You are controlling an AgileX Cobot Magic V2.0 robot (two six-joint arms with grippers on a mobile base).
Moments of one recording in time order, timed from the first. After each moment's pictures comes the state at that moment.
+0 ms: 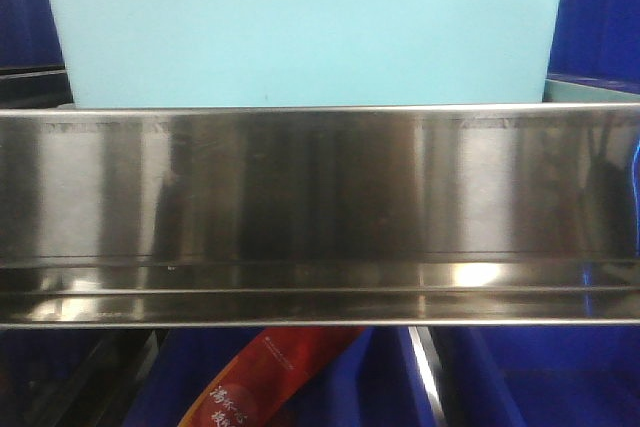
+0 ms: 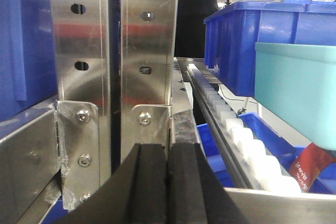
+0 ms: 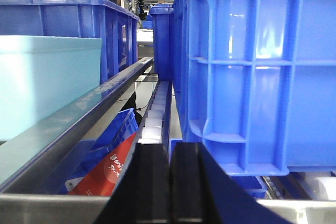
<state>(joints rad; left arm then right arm) 0.05 0.00 0.00 0.03 0.06 -0.05 -0.07 0.00 0.00 0.11 0.06 -0.06</state>
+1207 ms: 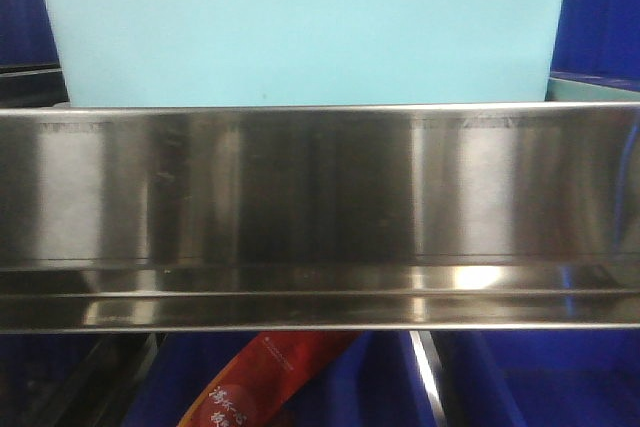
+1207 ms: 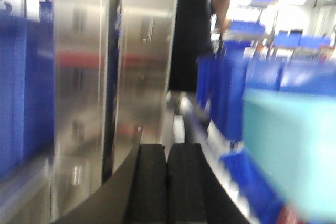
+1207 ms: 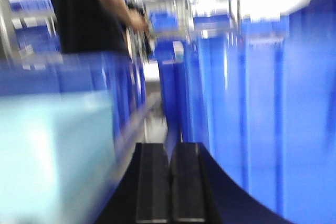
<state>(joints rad) 0.05 0.00 -0.22 -0.01 0.14 -0.05 -0.07 0.01 -0.28 0.16 0.16 -0.04</state>
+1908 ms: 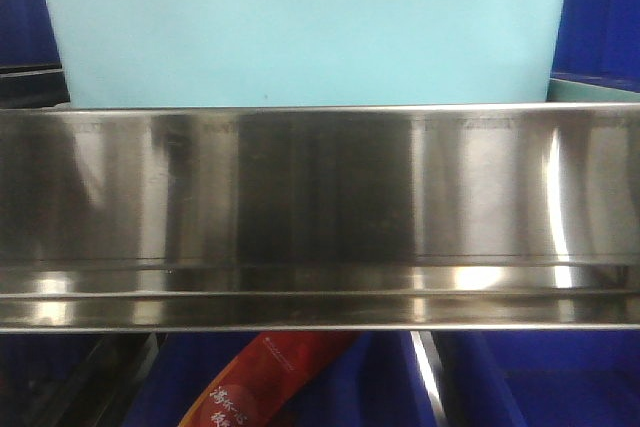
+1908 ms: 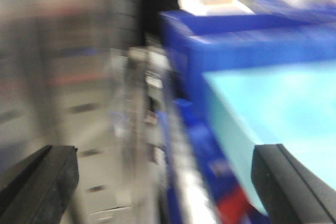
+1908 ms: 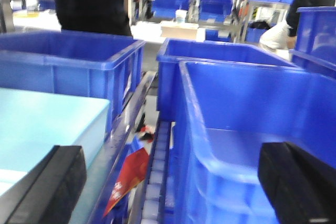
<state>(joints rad) -0.14 0.51 -0.74 -0.05 0.51 0.15 -0.05 0.46 -0.70 0.13 0.40 -0.18</state>
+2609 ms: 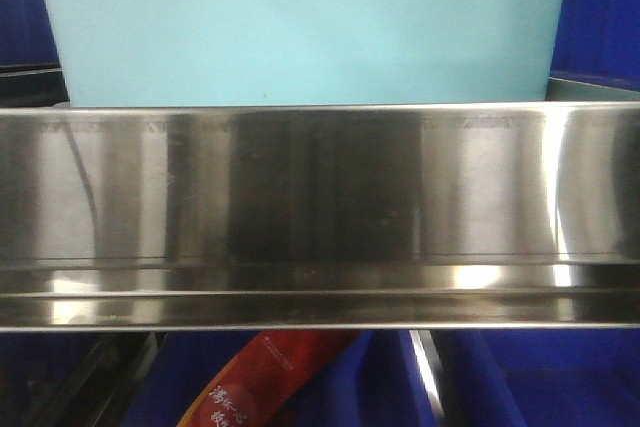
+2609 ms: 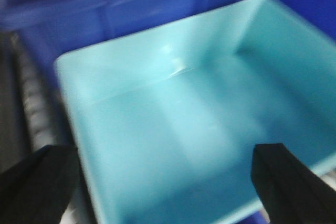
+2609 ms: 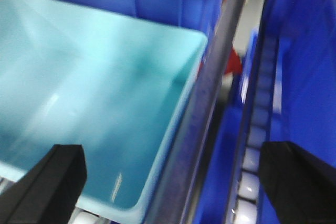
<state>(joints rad) -0.43 1.39 -1.58 0.07 0.95 -0.10 0.17 1.26 -1.48 0.13 0.99 -0.06</state>
